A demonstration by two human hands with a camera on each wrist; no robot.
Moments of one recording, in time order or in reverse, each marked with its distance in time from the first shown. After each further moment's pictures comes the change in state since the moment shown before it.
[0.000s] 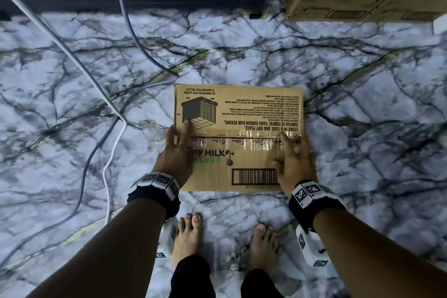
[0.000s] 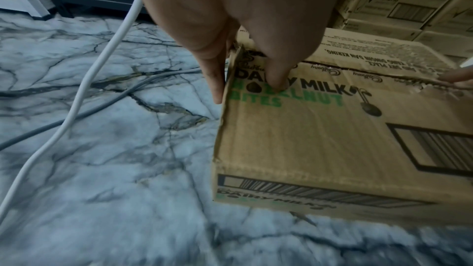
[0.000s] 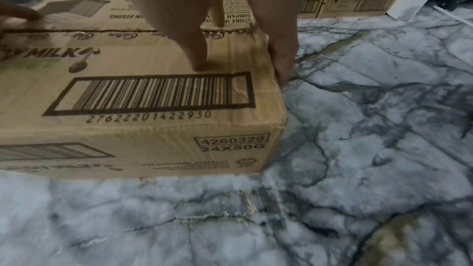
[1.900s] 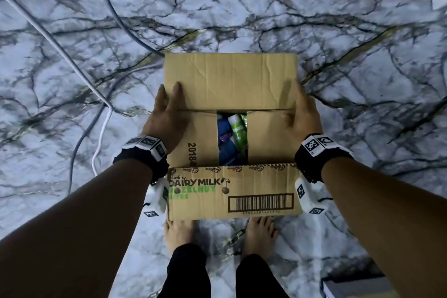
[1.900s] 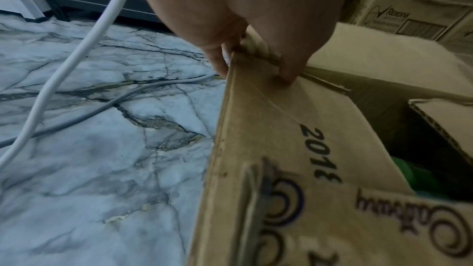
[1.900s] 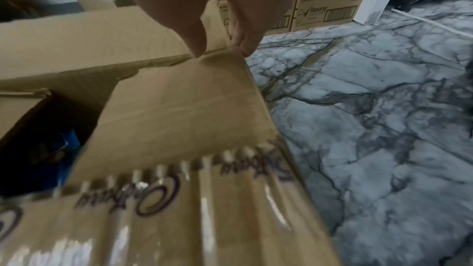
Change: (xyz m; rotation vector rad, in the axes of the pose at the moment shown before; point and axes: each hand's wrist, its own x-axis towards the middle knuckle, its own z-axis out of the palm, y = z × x) left_hand 0.042 -0.007 -0.003 -0.068 0.084 0.123; right_hand 0.068 0.026 -0.010 0.320 0.203 -0.132
